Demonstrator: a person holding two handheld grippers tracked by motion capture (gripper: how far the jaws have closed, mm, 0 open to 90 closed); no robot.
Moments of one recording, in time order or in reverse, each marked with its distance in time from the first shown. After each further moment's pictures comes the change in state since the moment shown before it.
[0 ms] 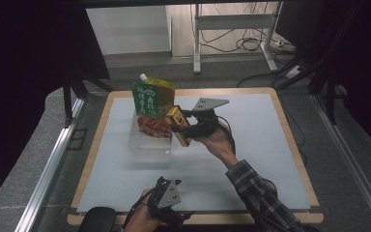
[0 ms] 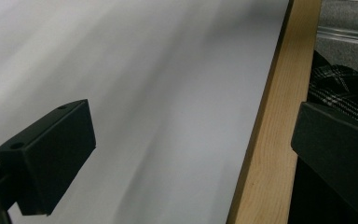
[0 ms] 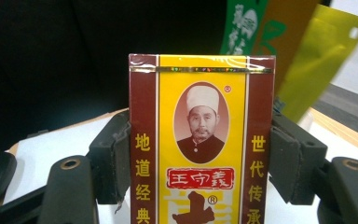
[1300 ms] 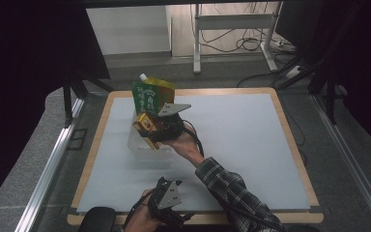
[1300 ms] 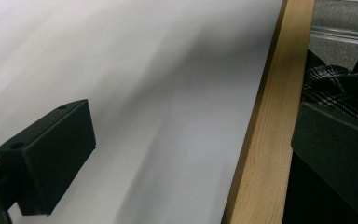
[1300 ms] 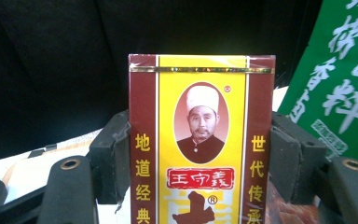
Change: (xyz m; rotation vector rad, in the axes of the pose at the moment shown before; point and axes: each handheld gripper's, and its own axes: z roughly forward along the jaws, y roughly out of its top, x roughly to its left) left arm -0.002 0.001 0.000 -0.002 -0.011 0.014; right arm 0.023 -0.006 0.099 -0.014 0.102 -0.012
